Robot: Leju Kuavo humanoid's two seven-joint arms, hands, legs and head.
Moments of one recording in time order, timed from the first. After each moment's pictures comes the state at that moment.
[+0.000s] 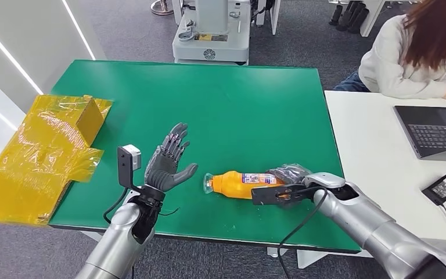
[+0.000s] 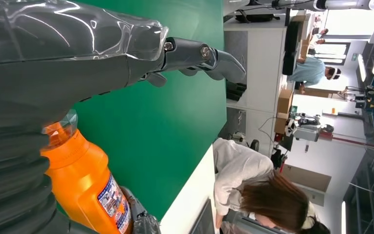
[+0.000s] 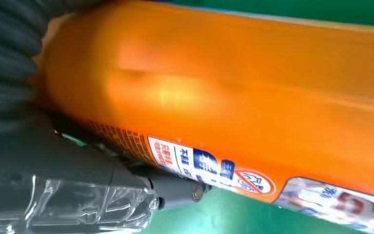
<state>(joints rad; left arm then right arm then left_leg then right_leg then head) -0.33 -0.12 -0.34 -1.03 0.28 -0.21 -0.40 -0.77 -0.35 1.05 -0.79 0.49 0.40 0.00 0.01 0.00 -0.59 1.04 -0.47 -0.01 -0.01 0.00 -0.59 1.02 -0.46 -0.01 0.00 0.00</state>
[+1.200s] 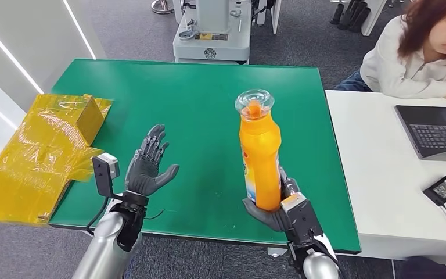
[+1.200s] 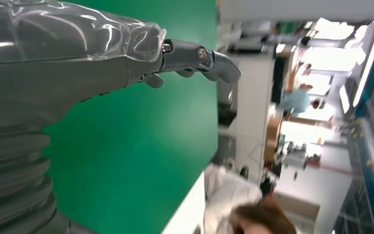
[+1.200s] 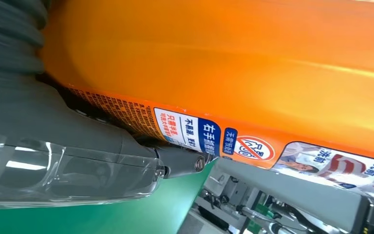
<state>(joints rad) -0.23 -0.11 -0.22 -1.19 0.24 -0.23 -0.35 -0.06 0.00 0.37 -1.42 0.16 0.00 -0.34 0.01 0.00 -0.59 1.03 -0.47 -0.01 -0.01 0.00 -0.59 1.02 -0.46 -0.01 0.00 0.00</state>
